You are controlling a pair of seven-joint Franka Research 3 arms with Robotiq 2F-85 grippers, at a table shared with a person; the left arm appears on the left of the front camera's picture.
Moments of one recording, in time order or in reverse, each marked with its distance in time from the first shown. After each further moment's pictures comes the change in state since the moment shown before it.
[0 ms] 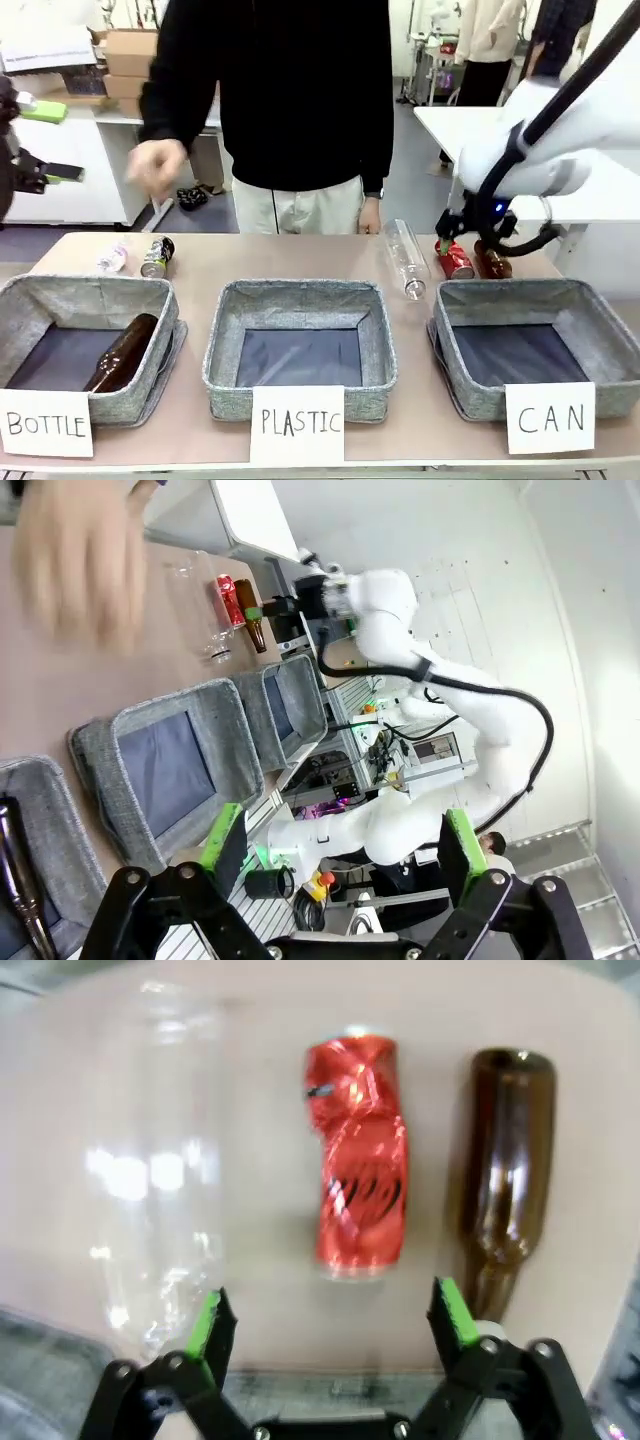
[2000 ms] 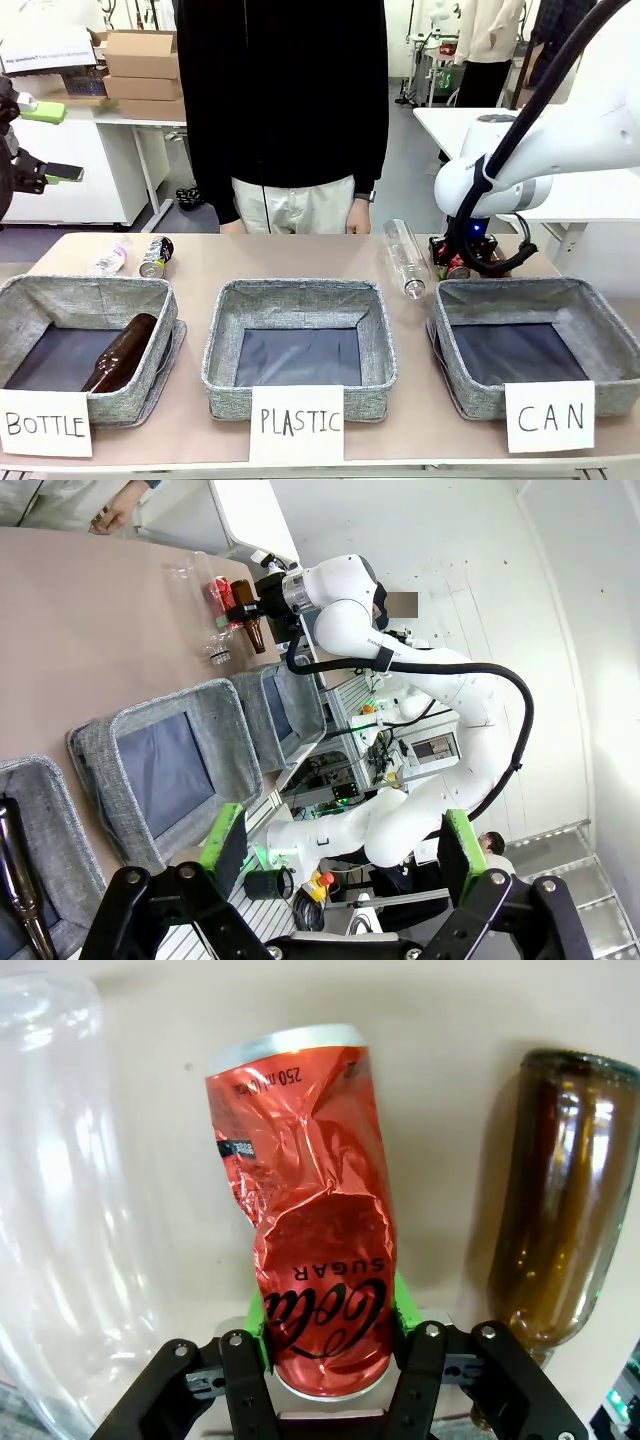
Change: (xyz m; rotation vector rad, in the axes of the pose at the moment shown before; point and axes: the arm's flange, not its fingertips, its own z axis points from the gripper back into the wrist) left arm 0.000 0.000 0.000 -0.003 -0.001 -0.001; right arm 0.010 0.010 -0.056 -0.079 0.105 -0.034
